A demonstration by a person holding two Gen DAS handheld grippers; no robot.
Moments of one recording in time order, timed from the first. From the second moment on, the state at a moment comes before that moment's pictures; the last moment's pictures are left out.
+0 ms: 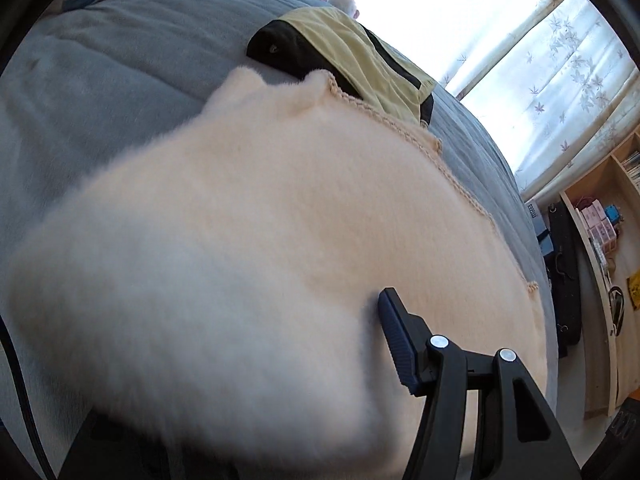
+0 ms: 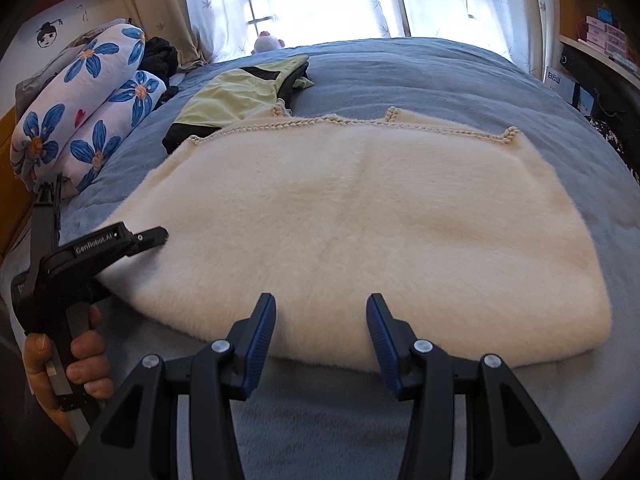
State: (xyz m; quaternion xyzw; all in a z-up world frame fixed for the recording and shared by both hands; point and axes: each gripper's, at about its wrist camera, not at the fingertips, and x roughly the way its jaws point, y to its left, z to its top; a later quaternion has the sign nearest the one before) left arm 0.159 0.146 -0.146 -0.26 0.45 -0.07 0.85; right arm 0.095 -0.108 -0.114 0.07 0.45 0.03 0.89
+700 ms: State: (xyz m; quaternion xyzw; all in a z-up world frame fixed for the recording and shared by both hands) left arm 0.122 0.046 -0.031 0.00 0.31 -0.01 0.95; right arm 0.172 -0.127 -0.142 0.07 0.46 0.04 0.88
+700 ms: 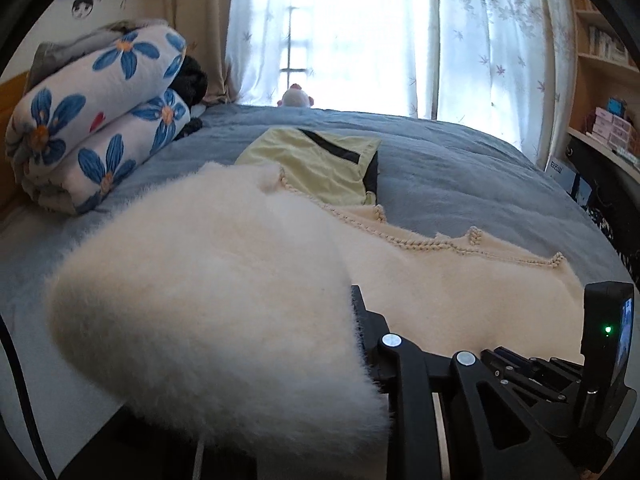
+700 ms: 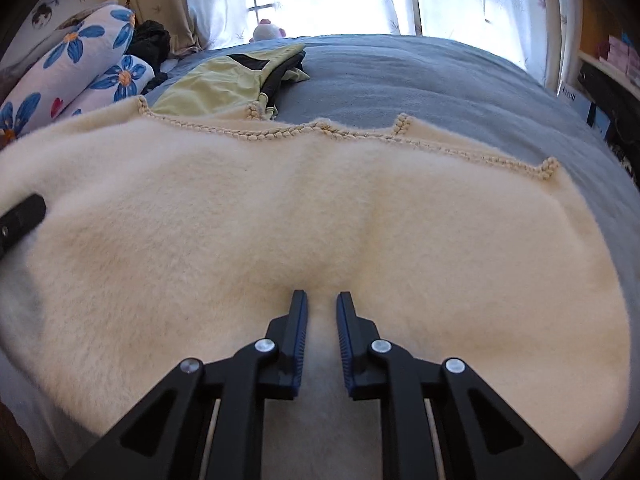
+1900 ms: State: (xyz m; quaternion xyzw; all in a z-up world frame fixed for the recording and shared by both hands) left arm 0.067 -0.157 -0.020 0.14 0.38 -0.30 0.86; right arm 0.012 -0.371 -0.078 0.27 0.39 -0.13 0.87
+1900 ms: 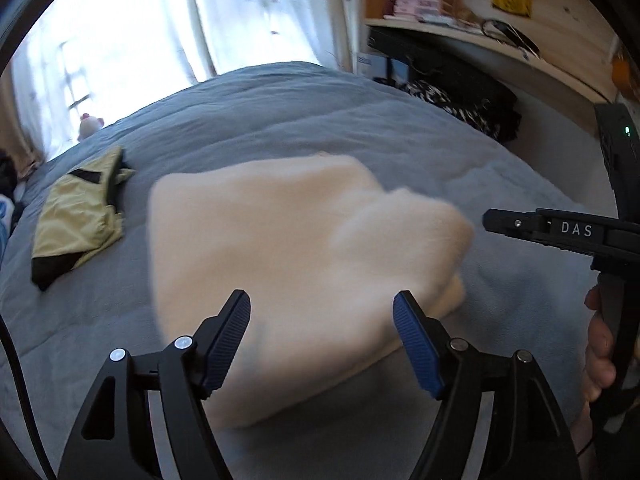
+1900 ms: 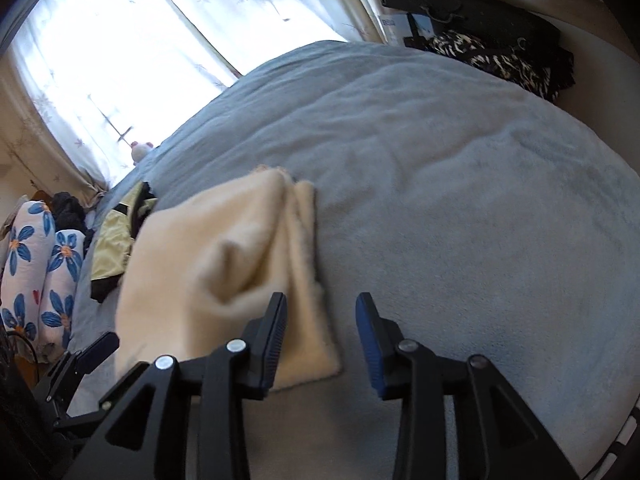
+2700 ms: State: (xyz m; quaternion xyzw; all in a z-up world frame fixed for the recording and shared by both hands) left arm 0.185 -0.084 -0.068 0.06 0.48 -0.20 0.85; right arm 0.136 -0.357 -0.121 0.30 0.50 0.02 0.81
